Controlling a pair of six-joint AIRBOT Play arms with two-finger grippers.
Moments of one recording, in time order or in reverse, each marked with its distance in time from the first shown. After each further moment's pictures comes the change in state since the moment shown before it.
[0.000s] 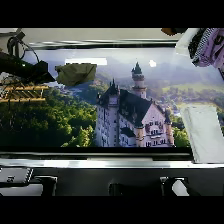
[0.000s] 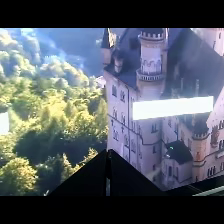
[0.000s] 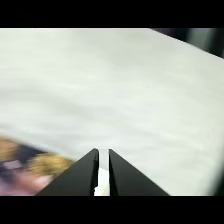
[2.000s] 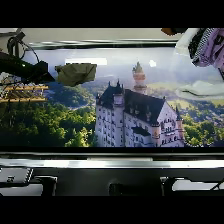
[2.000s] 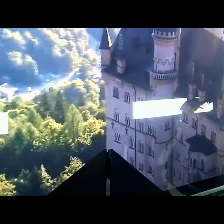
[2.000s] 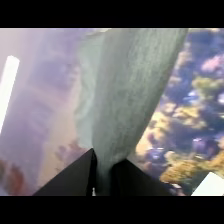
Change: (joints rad) left arm 0.000 0.000 0.000 -0.001 -0.002 -0.008; right arm -0.020 -0.541 0.813 0.241 -0.109 0.146
